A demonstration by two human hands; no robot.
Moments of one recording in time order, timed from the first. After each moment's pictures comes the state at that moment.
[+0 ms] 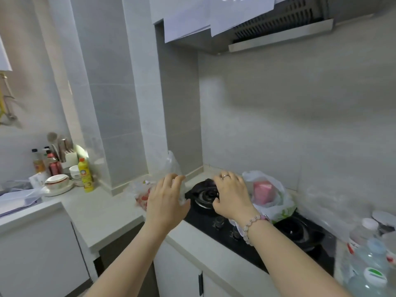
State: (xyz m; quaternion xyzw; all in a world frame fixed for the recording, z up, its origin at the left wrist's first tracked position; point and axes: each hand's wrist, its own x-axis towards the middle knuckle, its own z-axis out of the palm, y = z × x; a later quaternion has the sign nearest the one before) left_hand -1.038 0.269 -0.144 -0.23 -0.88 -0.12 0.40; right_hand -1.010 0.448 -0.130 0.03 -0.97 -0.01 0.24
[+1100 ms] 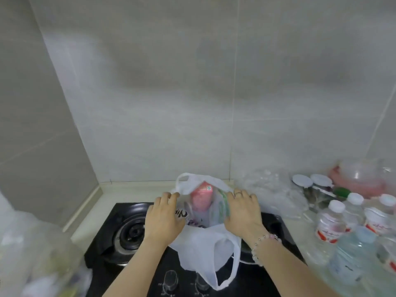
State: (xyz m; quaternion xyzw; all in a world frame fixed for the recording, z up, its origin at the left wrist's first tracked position) left_hand -1.334 0.492 -0.249 -0.51 -0.82 -0.18 0.18; right_hand -1.164 0.616 -0.222 -0.39 -0.92 -0.06 0.07
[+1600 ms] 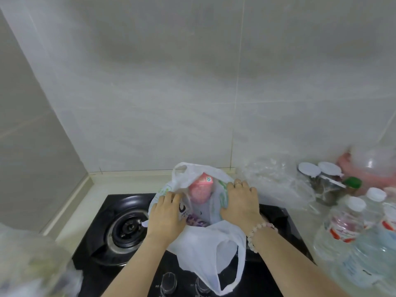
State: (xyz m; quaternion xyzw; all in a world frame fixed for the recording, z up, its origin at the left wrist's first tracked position) left_hand -1.356 0.528 -0.281 -0.52 -0.83 -0.16 0.07; right_hand -1.206 0.657 -0.250 -0.43 -0.90 -0.01 0.05
